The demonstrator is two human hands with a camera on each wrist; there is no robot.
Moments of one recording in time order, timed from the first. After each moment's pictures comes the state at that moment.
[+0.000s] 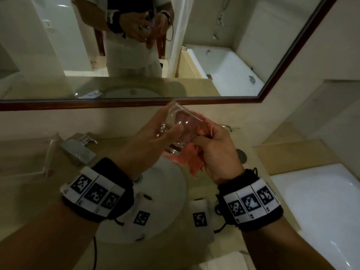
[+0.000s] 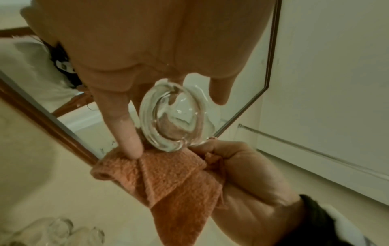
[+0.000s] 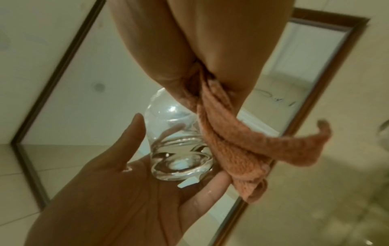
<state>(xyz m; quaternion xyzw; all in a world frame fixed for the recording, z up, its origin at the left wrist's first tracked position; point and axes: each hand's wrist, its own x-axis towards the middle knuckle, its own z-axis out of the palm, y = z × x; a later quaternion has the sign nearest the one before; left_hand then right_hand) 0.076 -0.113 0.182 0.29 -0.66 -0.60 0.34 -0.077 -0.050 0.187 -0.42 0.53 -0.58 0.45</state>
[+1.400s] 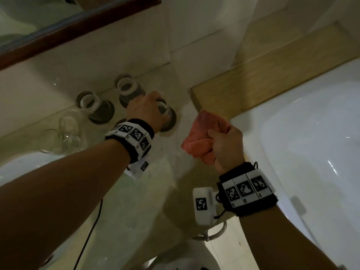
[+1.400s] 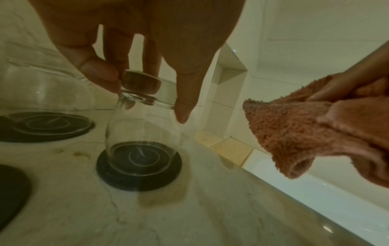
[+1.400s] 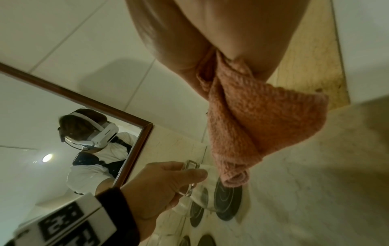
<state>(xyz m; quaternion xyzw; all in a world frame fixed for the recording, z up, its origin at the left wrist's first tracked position) -0.376 -0.170 -0.044 0.54 -0.81 -0.22 -0.07 -0.487 0.006 -0.033 -0.02 0.74 -0.54 0.41</state>
